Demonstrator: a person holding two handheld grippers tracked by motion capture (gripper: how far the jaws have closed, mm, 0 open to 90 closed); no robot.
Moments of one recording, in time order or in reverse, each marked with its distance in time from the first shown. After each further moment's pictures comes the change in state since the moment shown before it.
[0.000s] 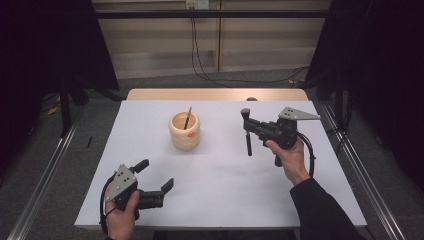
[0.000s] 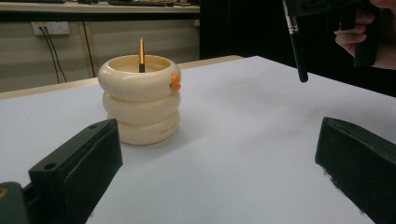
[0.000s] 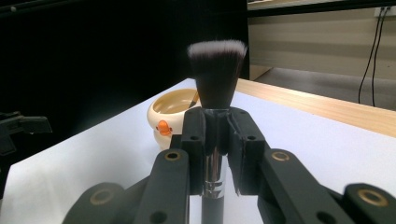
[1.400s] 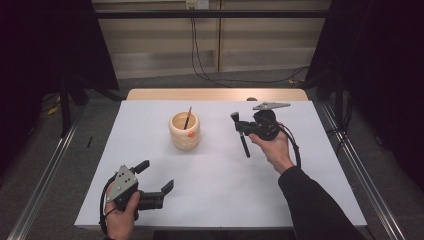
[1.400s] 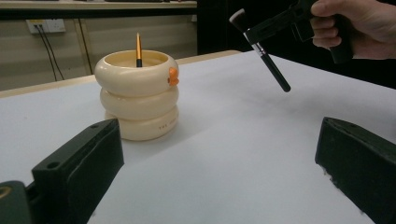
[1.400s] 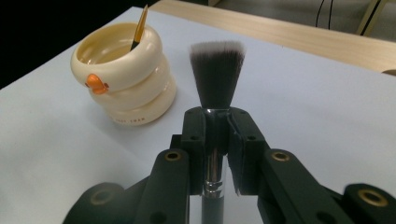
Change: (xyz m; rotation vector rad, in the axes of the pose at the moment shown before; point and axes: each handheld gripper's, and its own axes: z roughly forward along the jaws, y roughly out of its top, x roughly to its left) left arm 0.001 -0.002 0.000 0.023 -0.006 0.021; right arm -0.006 0.002 0.053 0.310 -0.200 0.025
